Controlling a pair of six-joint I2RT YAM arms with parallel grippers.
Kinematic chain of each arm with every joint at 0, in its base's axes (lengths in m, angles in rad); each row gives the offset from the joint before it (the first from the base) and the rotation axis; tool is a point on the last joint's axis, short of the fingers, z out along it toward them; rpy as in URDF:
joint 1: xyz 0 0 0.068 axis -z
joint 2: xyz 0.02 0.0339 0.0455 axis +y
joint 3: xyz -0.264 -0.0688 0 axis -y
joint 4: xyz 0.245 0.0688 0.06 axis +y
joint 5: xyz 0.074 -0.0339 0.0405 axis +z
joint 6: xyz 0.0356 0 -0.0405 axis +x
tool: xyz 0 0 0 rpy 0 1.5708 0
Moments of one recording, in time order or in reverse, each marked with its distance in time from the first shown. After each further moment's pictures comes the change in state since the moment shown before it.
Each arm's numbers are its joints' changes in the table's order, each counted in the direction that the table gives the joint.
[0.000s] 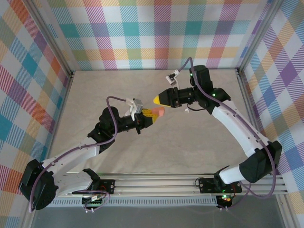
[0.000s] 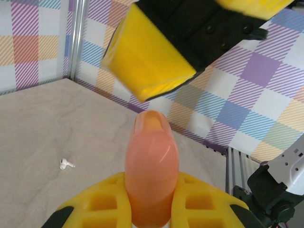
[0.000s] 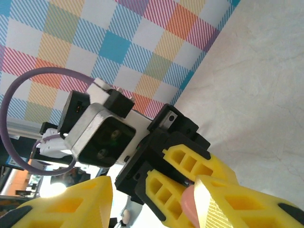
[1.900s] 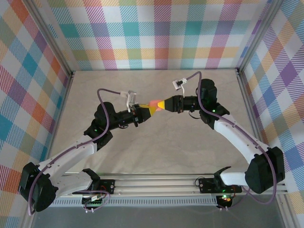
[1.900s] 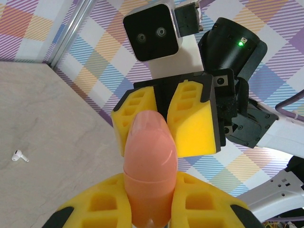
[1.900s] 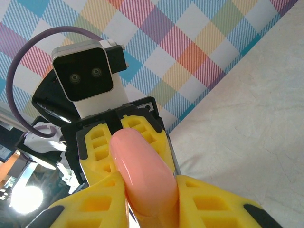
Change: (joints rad) left arm -0.036 -0.013 0.084 0.026 -0.037 -0.396; right arm 0.037 -0.110 -0.394 -0.643 0.038 0.120
